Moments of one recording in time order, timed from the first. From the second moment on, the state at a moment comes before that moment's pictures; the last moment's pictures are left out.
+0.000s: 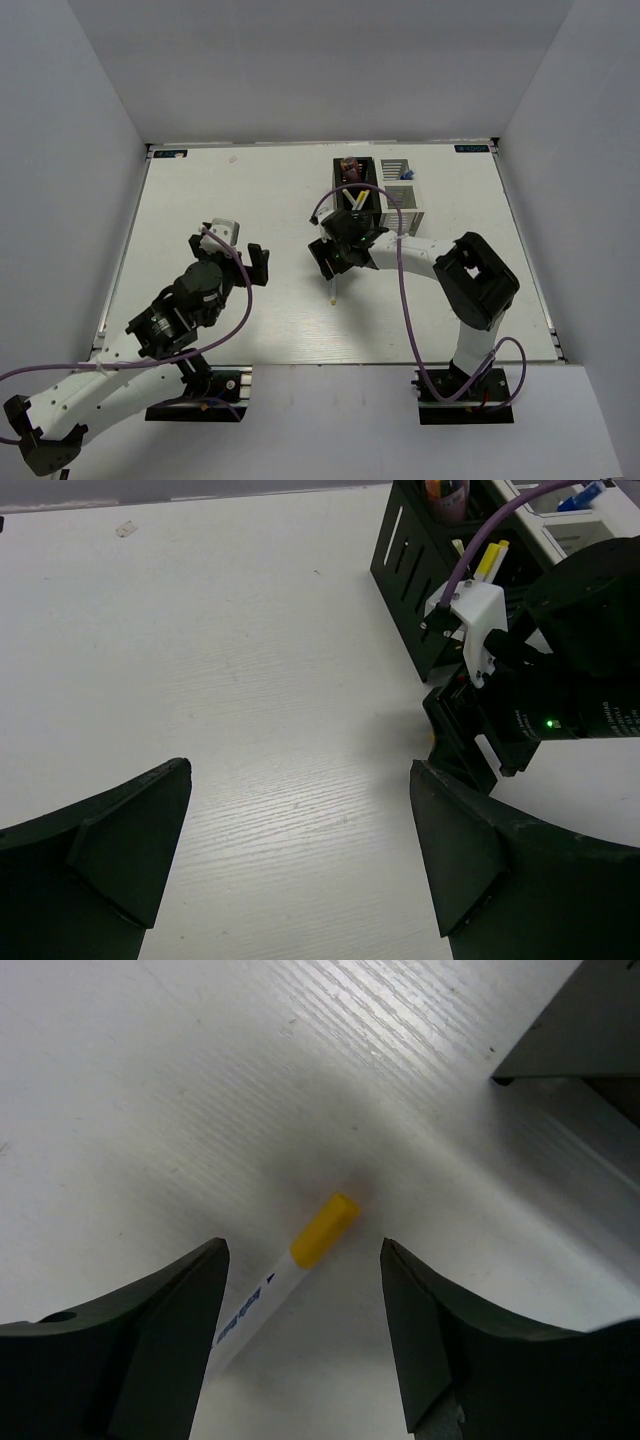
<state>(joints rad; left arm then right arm) -0.89 0.59 0.67 -0.32 -0.62 -0.24 0.81 1.82 1.12 -0.25 0.02 0.13</state>
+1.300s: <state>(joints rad) -0.89 0.55 0.67 -0.32 -0.61 -0.23 0.73 1.38 1.15 -0.27 -0.35 -0.15</state>
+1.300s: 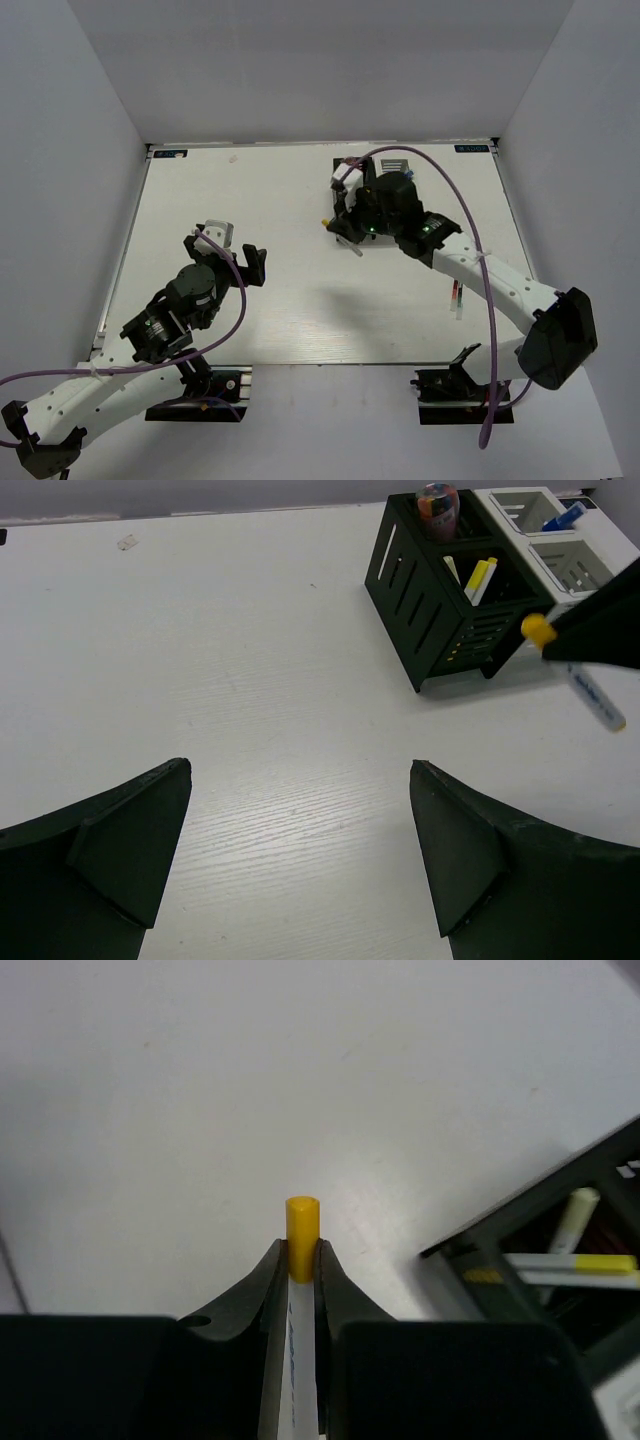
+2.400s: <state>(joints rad) -0.89 0.58 0.67 -0.32 -0.61 -0.22 0.35 1.87 1.41 0.21 -0.77 -0.28</state>
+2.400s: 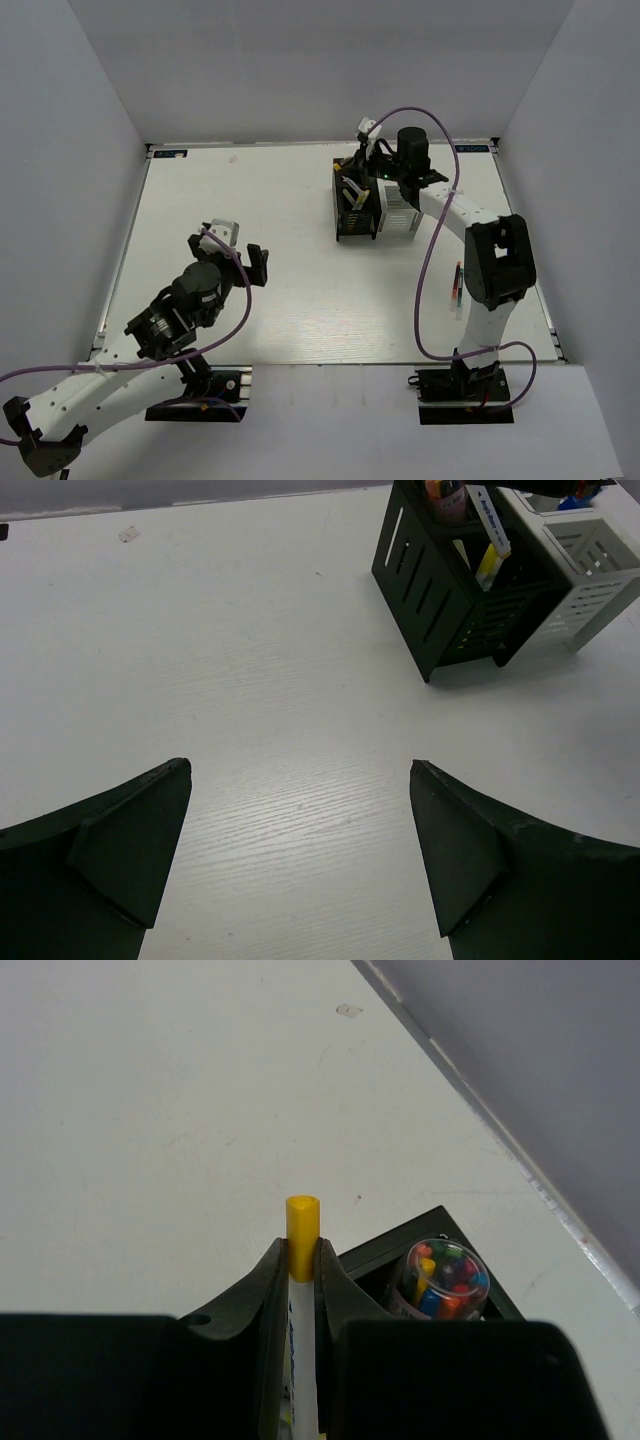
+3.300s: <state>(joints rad) -0.89 0.97 0.70 -0.15 0.00 -0.08 0.19 1.09 0.92 0.05 -0.43 -0.16</state>
